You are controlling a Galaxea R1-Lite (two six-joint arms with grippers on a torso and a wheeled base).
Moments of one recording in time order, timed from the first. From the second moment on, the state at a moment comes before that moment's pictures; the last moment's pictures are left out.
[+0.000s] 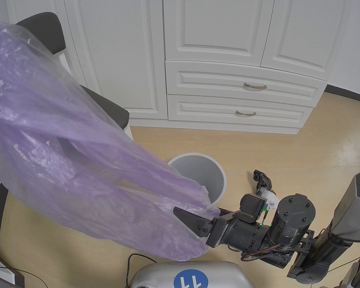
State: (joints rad) left arm -0.99 1.02 -0.44 -1.34 0.10 0.12; right arm 0.90 1.99 -0.39 -1.55 -0.05 0.65
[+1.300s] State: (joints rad) left arm -0.98 1.11 -0.38 -1.33 0.11 0.04; right arm 0.84 1.91 -0.39 -1.53 -0.10 0.47
